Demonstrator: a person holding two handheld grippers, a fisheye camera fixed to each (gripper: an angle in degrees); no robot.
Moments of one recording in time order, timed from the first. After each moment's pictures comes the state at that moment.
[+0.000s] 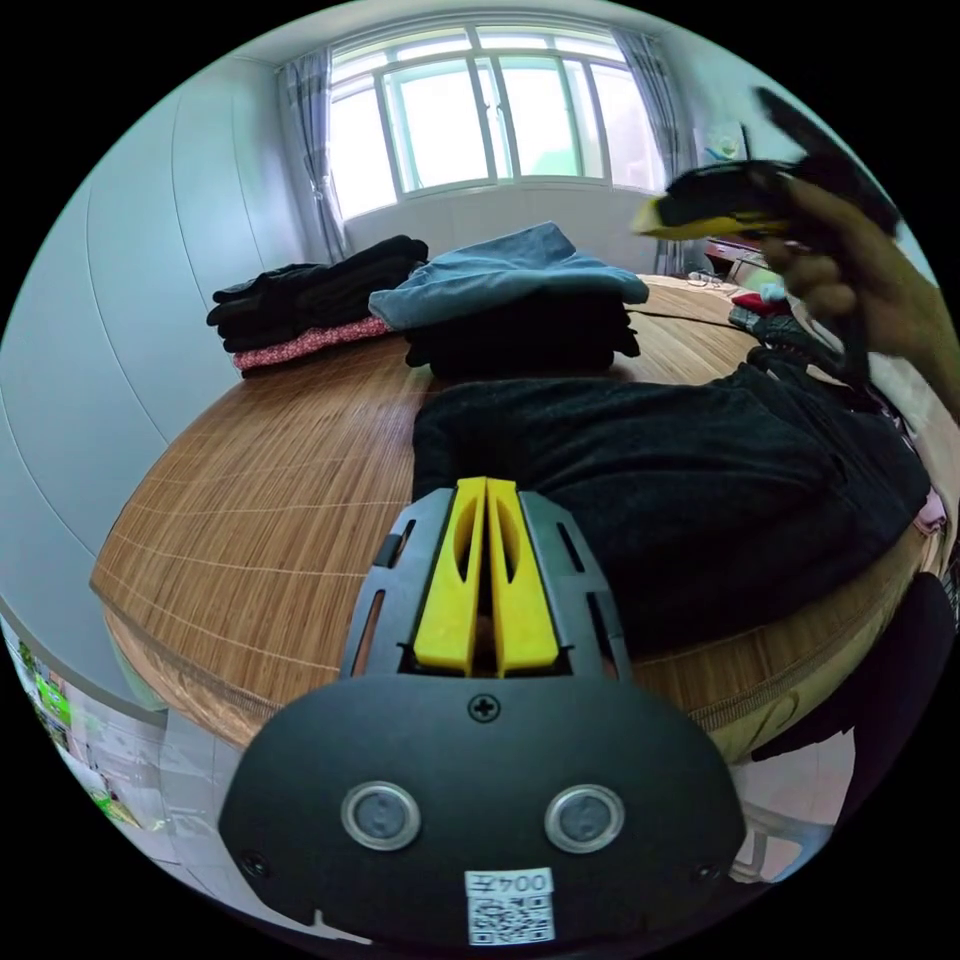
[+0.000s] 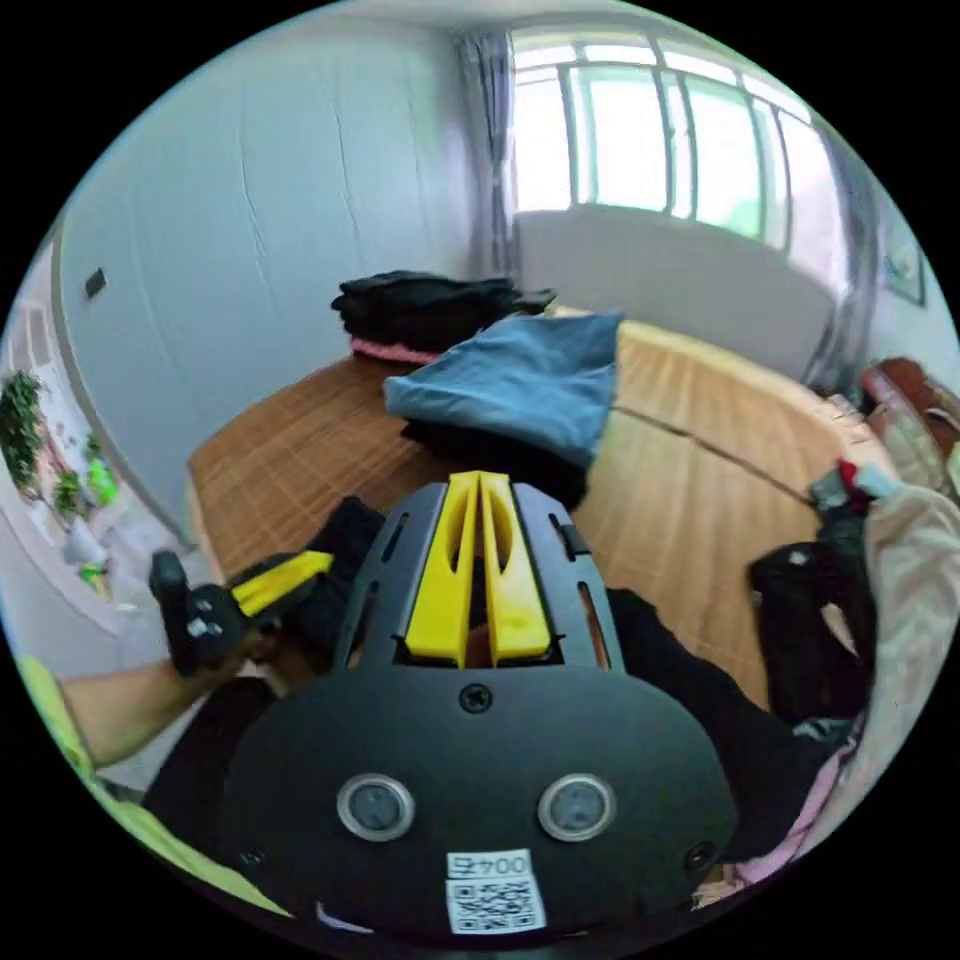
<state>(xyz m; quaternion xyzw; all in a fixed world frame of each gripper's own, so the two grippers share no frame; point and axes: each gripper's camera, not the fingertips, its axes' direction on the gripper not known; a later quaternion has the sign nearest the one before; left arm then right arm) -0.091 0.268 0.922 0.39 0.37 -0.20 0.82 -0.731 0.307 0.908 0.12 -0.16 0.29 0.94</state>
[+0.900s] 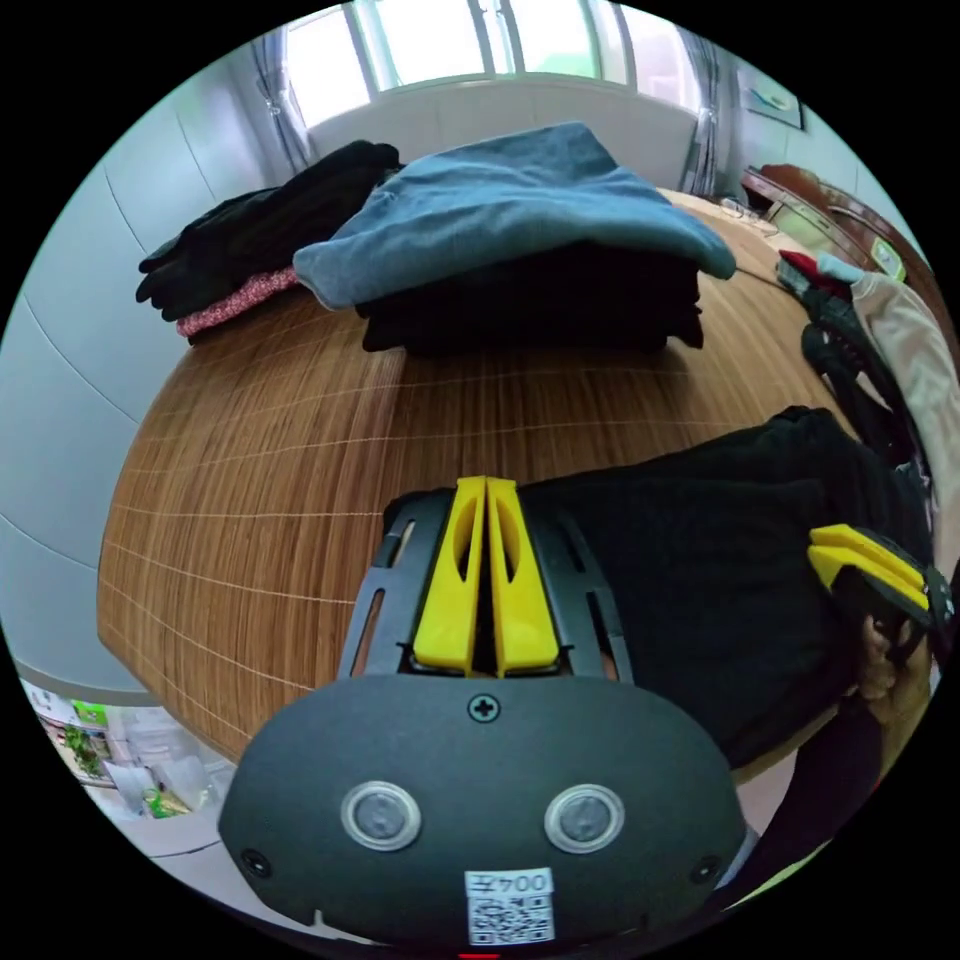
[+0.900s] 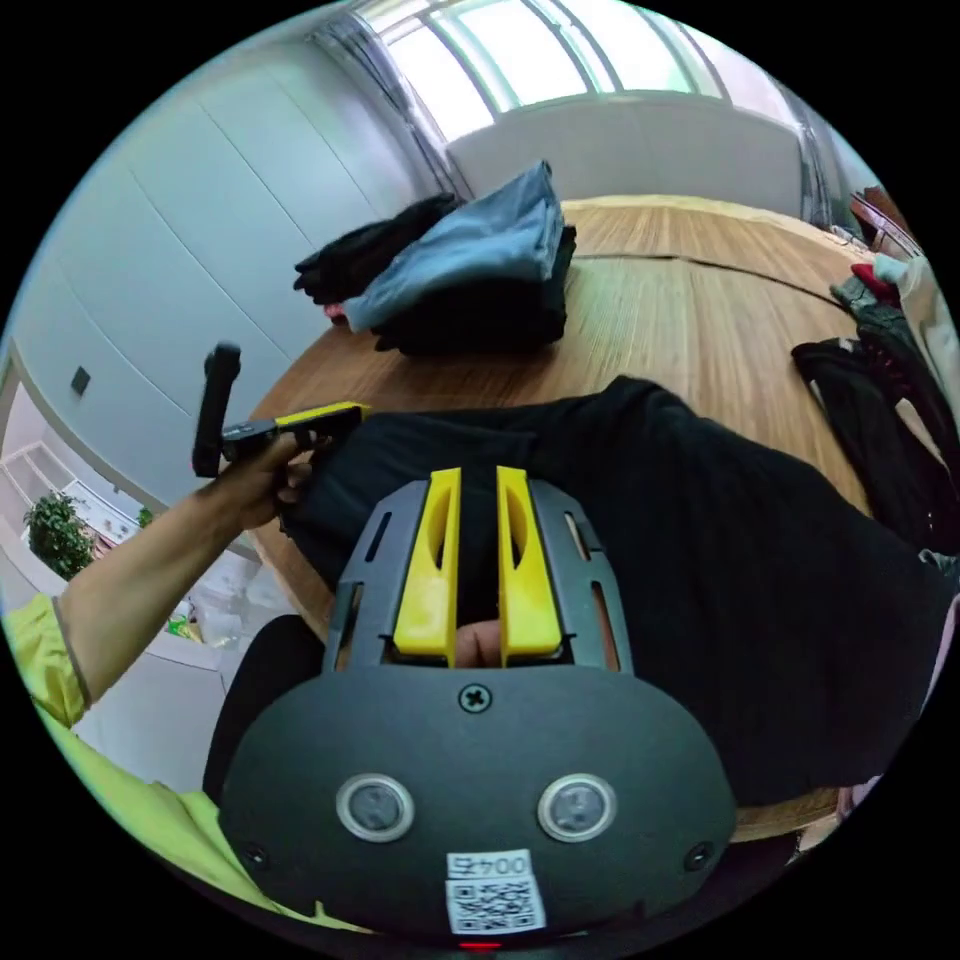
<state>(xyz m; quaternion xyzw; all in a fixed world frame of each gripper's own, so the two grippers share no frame) -0.135 0.125 0.889 0.26 0.41 -0.13 0.87 -0.804 0.512 0.915 0.03 -0.24 0.38 0.89</state>
